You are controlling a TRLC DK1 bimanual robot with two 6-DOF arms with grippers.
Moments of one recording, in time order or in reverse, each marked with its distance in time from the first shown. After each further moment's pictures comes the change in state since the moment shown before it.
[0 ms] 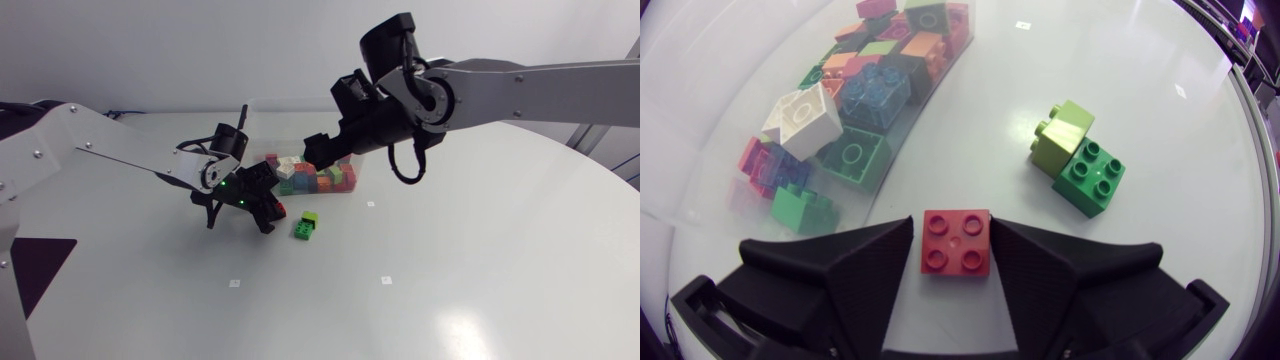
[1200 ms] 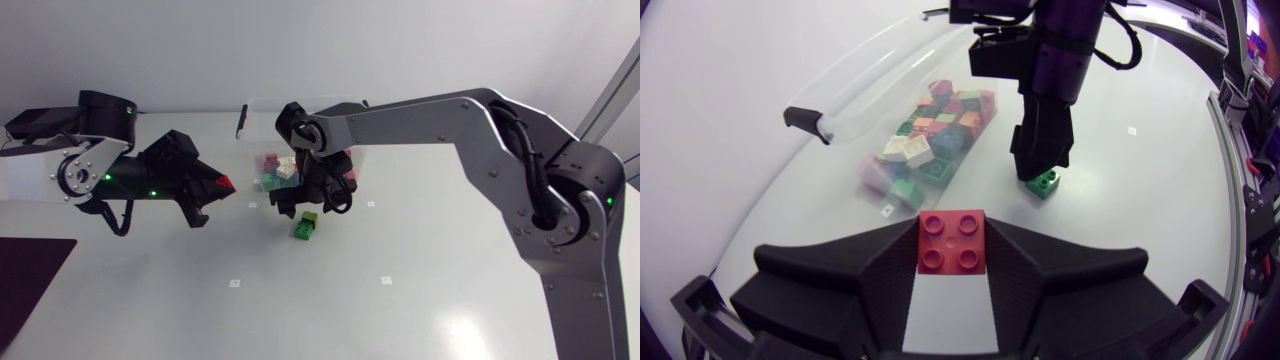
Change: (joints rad) left arm 0.208 -0.621 -0.371 -0.009 0.143 0.029; right arm 0.126 0.530 0.464 -0.496 0.194 0.444
